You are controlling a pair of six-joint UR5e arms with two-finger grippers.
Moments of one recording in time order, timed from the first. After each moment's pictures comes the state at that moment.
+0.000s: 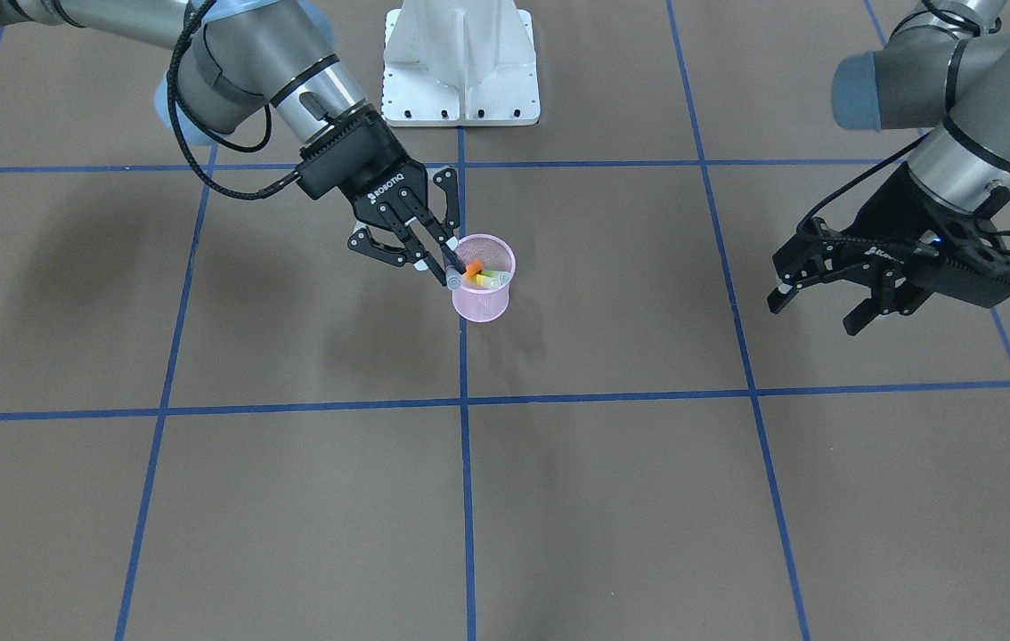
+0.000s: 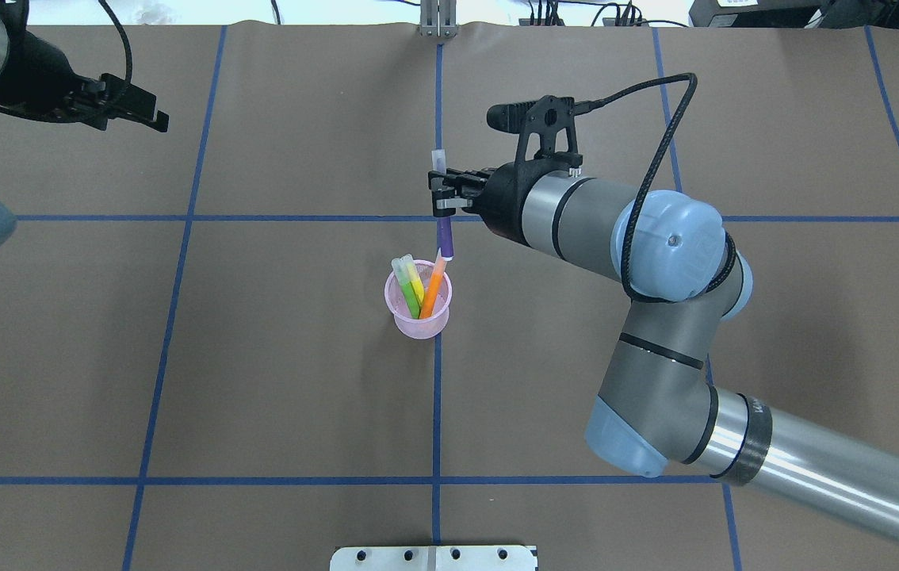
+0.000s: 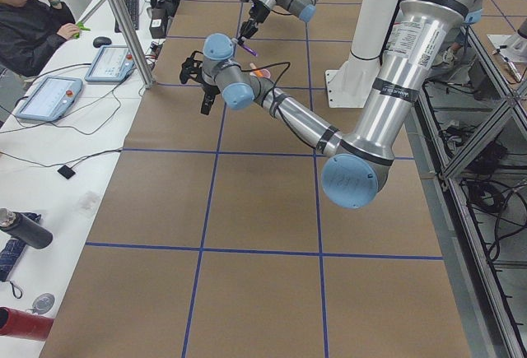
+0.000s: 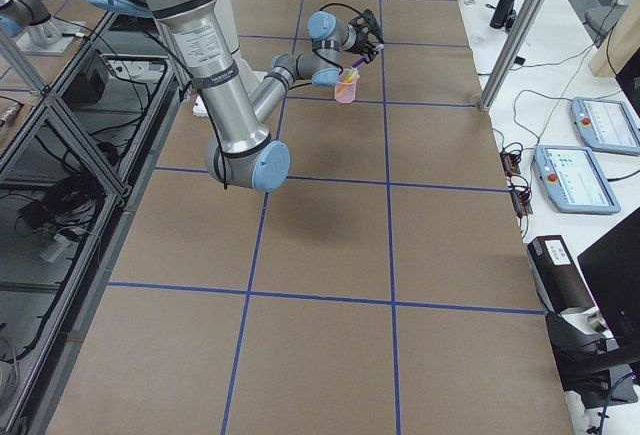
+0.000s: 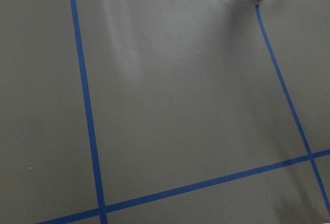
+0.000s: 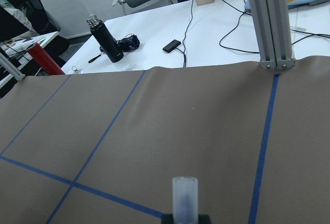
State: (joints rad) left arm -1.08 -1.92 -1.76 -1.99 -2.24 -0.81; right arm 0.52 -1.01 1.73 -0.77 1.48 1.00
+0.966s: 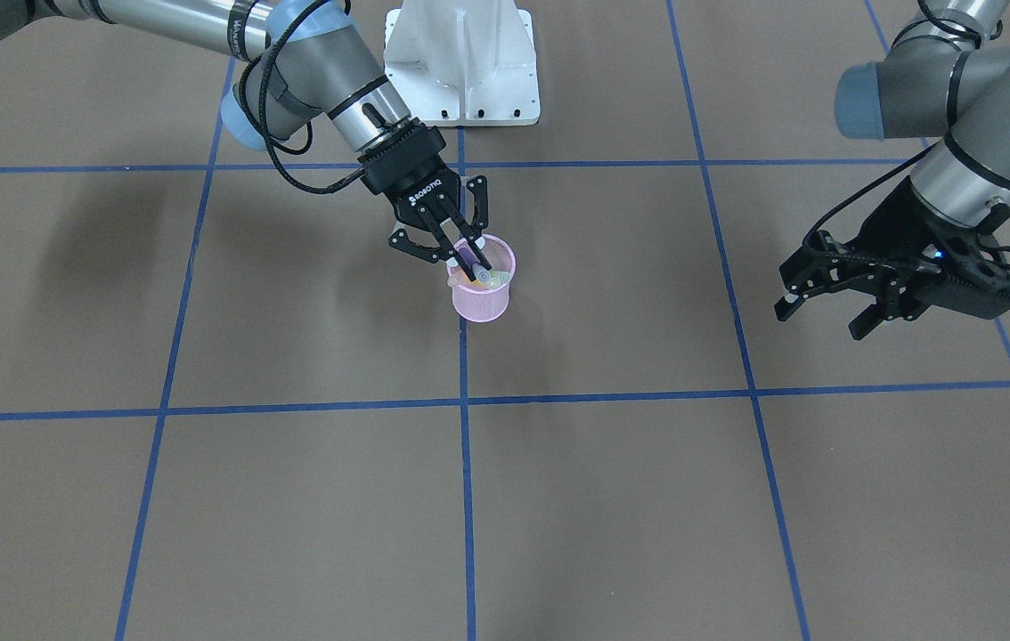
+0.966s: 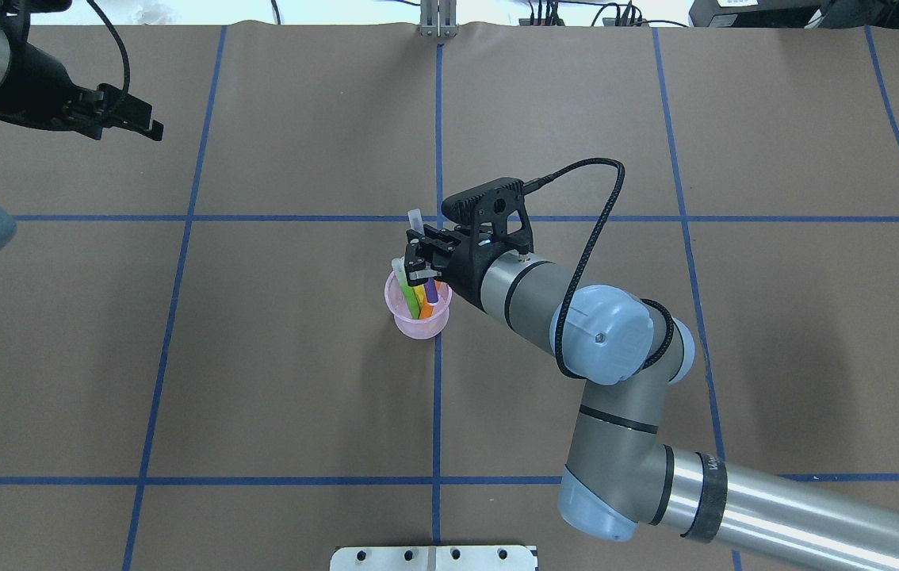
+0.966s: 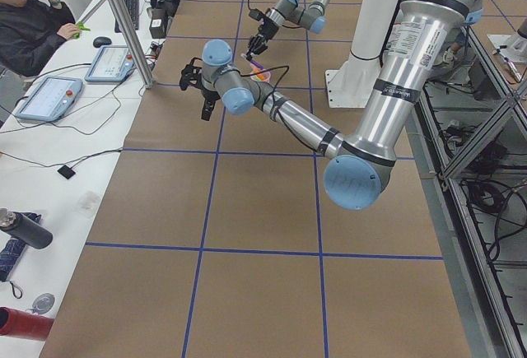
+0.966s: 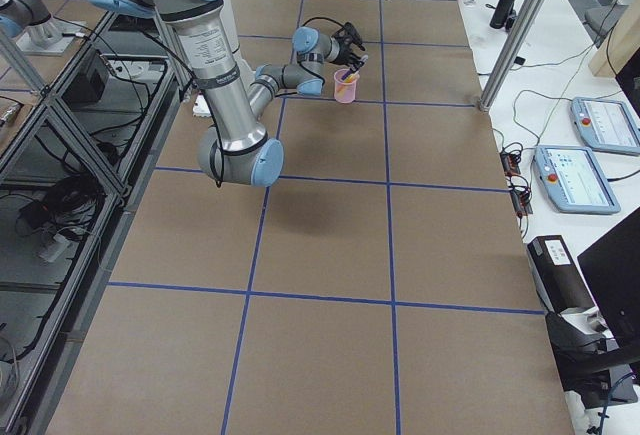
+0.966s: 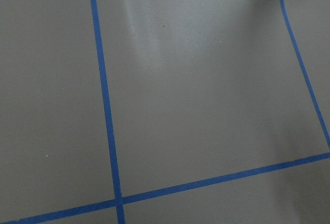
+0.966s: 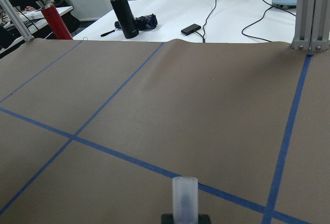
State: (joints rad) left arm -1.07 -1.91 -1.74 -1.99 -2.24 -0.81; right arm 0.39 -1.00 1.64 -0.70 1.31 0.90
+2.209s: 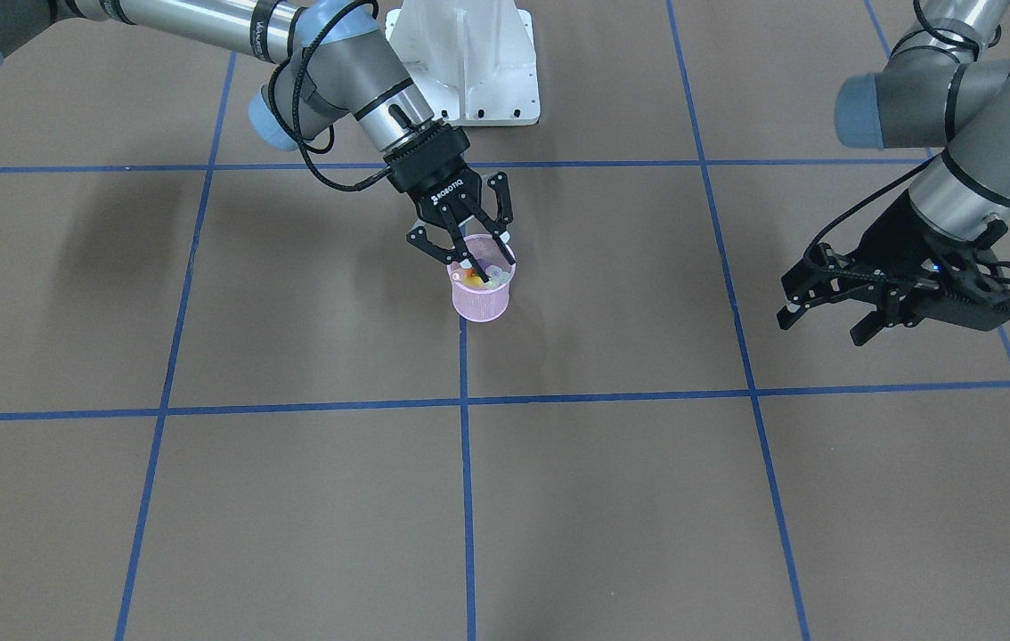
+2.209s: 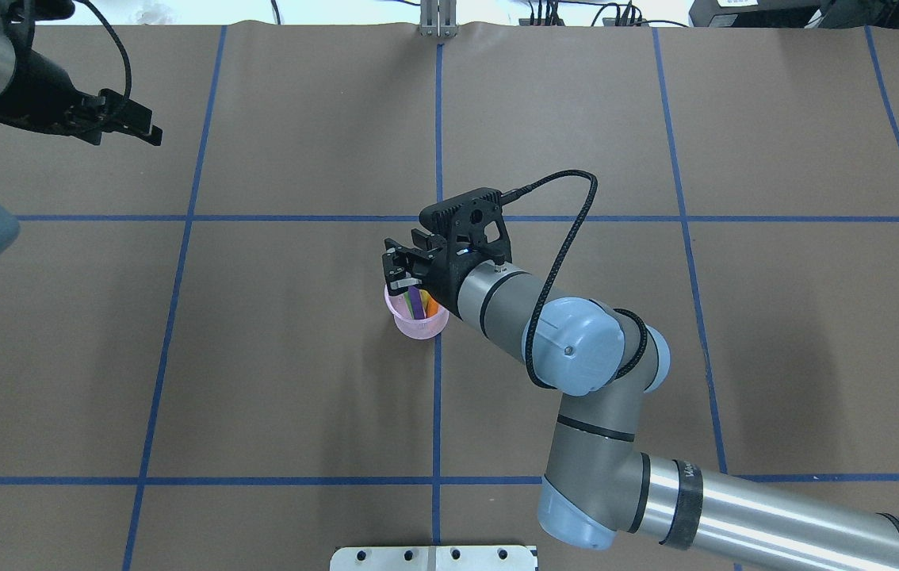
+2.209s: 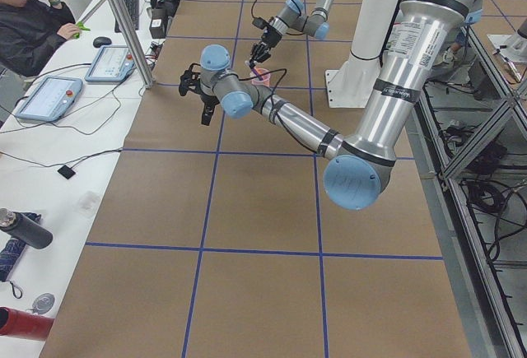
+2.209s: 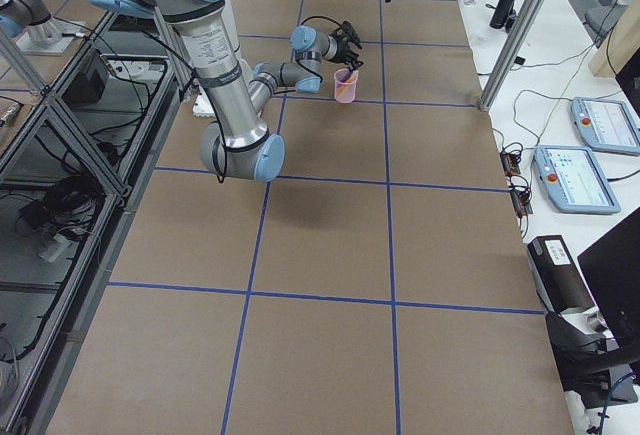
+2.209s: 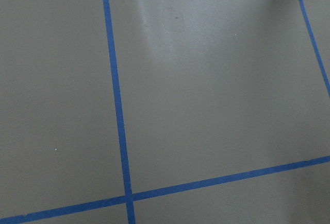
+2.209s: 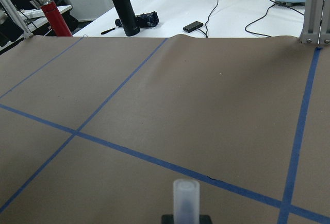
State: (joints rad) left arm -1.07 -1.91 -1.71 -1.99 -2.24 -0.81; right arm 0.37 -0.96 1.60 -0.70 1.28 0.90
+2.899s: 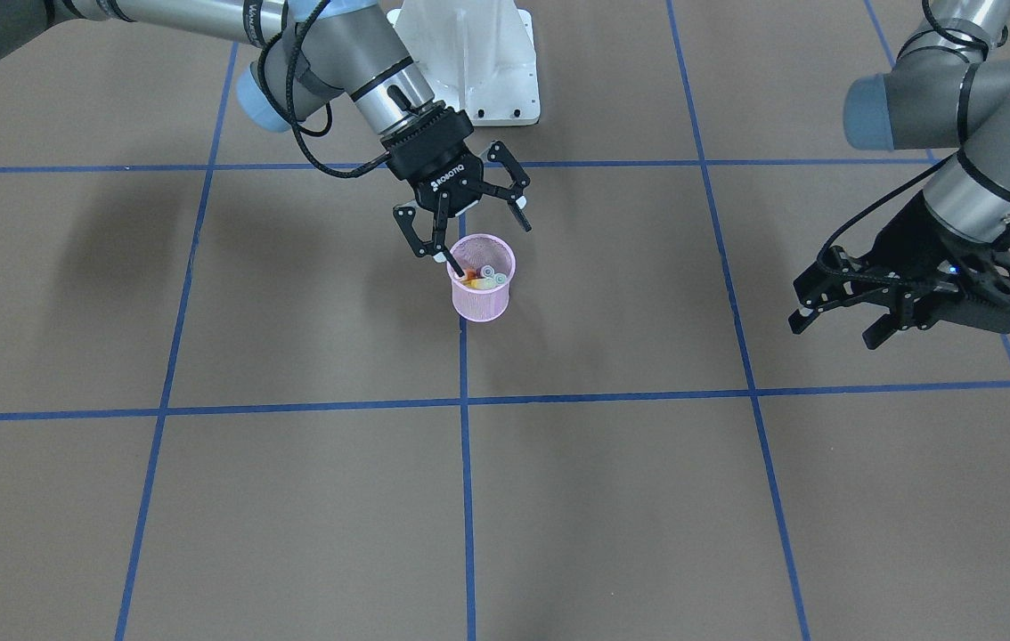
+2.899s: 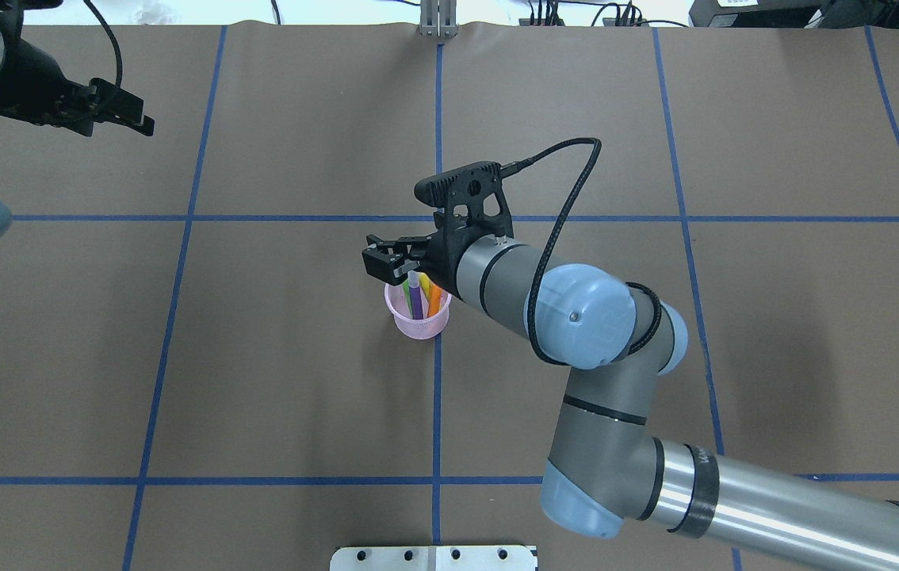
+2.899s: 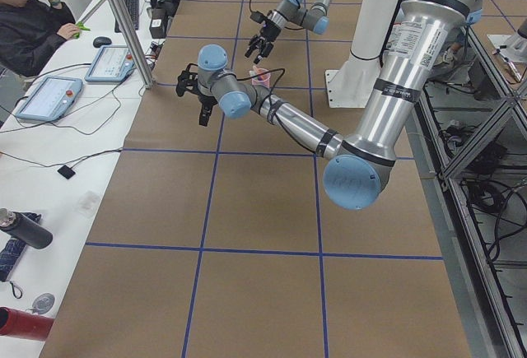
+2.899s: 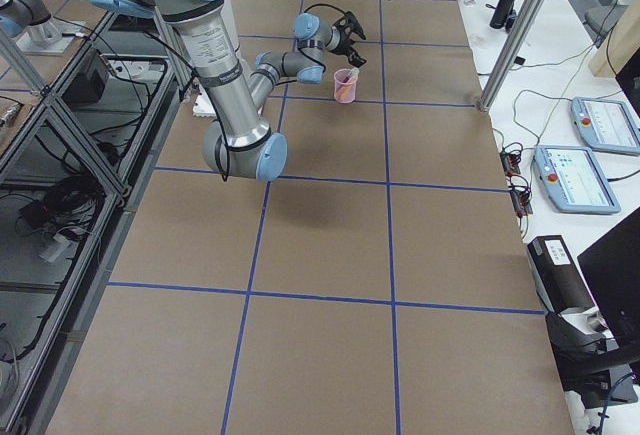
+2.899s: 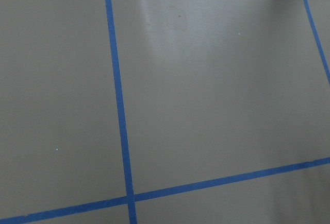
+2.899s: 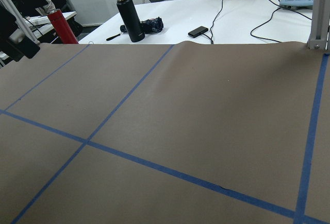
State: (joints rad) left arm -1.11 -1.92 -1.71 -1.97 -2.24 -0.81; right arm 0.44 -0.95 1.73 -0.93 1.42 0.92
